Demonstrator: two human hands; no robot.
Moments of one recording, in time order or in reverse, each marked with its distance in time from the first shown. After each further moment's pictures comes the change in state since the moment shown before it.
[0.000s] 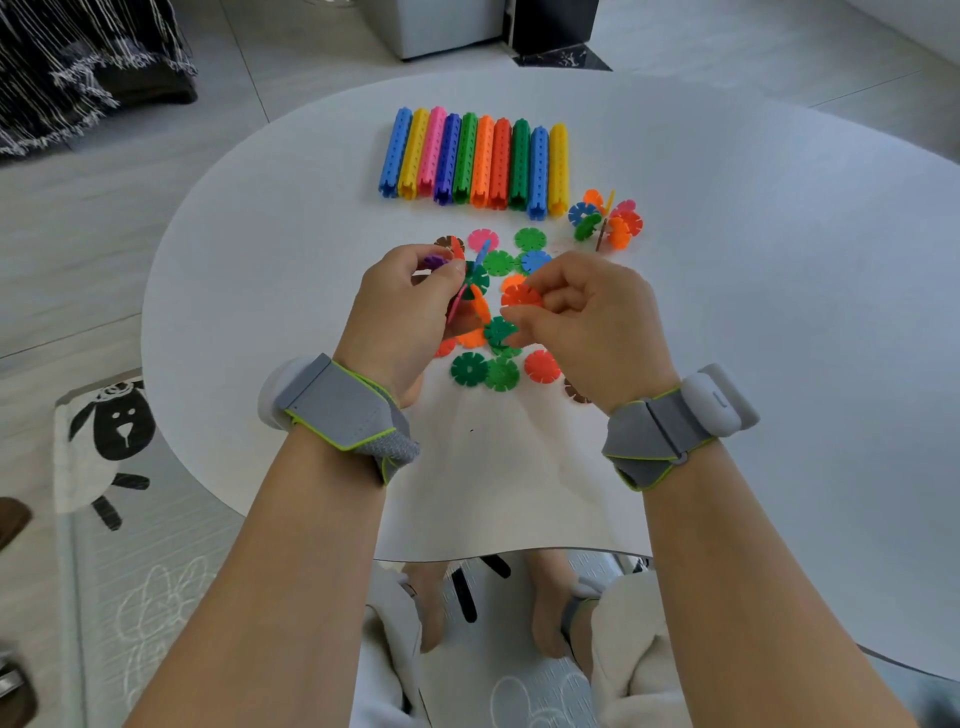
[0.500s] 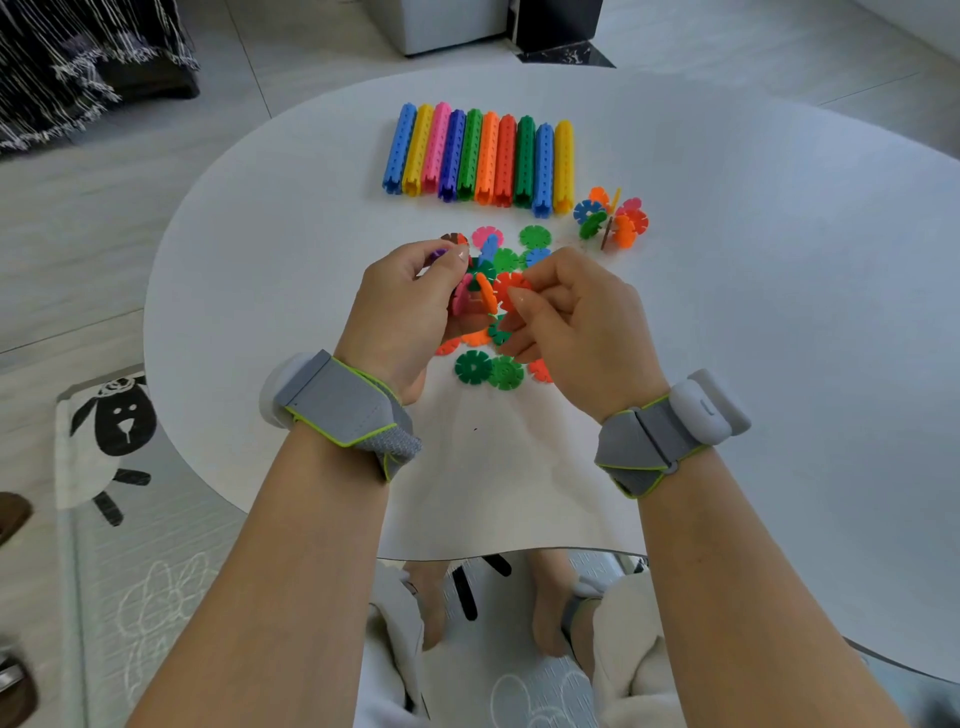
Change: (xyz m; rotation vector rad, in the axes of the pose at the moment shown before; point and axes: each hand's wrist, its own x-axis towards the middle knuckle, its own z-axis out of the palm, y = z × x) left_hand -0.002 0.002 -0.001 -0.020 -0.019 0.008; right_hand -0.002 0.002 0.011 0.046 -0.032 -0.045
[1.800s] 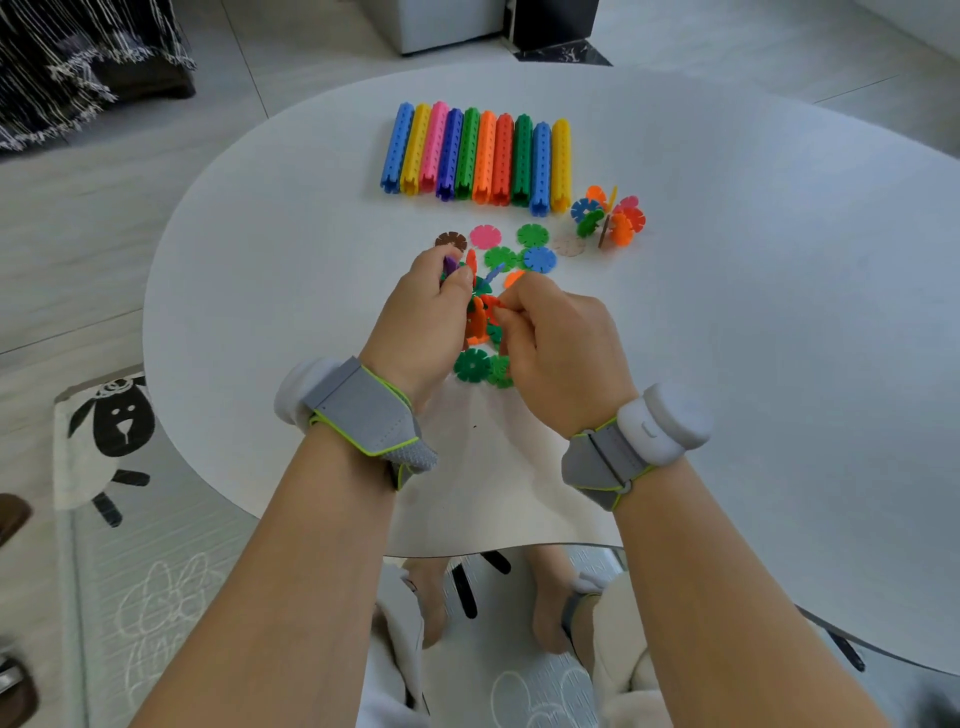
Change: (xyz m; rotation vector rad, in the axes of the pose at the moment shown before) left_hand 0.009 -0.017 0.005 0.321 -0.048 0.074; right_hand -0.005 0.009 0.016 -0.432 0.057 -0.264
